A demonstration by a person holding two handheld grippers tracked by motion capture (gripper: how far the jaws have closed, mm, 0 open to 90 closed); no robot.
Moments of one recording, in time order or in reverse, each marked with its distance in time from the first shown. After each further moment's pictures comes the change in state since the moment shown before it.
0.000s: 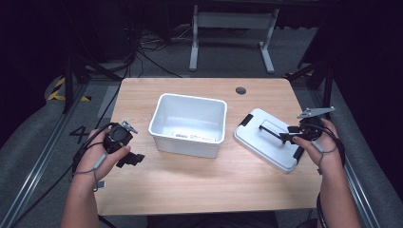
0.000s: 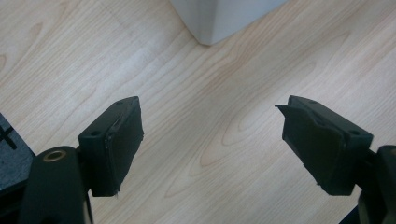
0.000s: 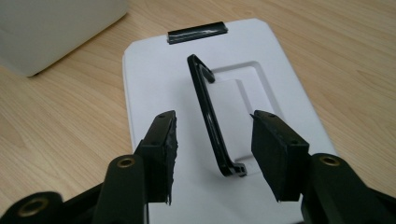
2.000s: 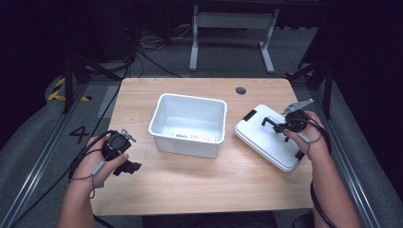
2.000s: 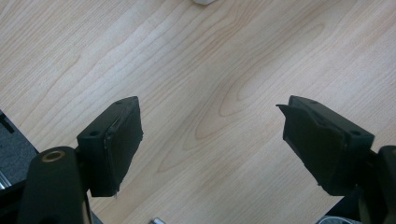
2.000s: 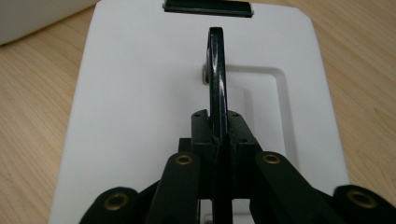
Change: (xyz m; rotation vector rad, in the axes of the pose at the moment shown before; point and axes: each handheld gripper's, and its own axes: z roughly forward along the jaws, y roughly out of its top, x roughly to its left) left arm -0.002 -0.016 0.007 0.052 -0.004 -0.012; right arm -0.008 0.027 0.033 0.081 0.020 -0.174
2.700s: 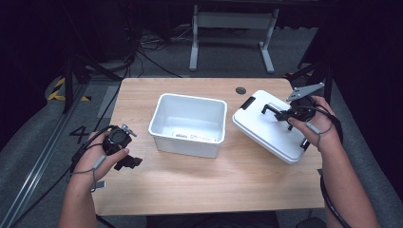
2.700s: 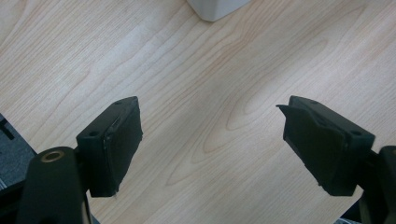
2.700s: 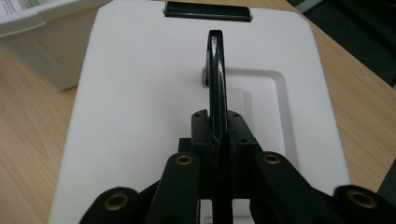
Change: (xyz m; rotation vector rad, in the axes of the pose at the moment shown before) left arm 0.009 0.010 0.000 -0.014 -0.007 0.010; right arm 0.016 0.047 -0.060 -0.066 -0.009 -0.079
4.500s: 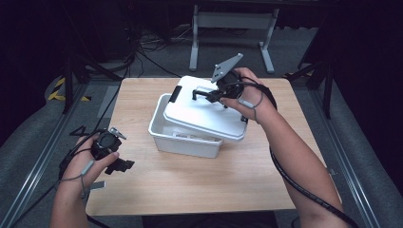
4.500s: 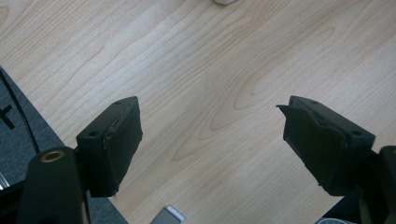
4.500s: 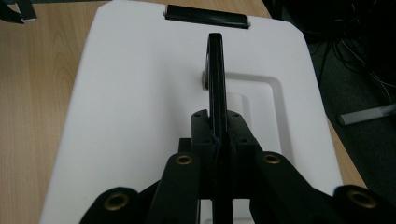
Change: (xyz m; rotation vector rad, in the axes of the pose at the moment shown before) left arm 0.005 -0.024 -0.012 -0.025 0.011 -0.052; right arm 0.096 0.177 0.049 -0.110 0.212 -0.376
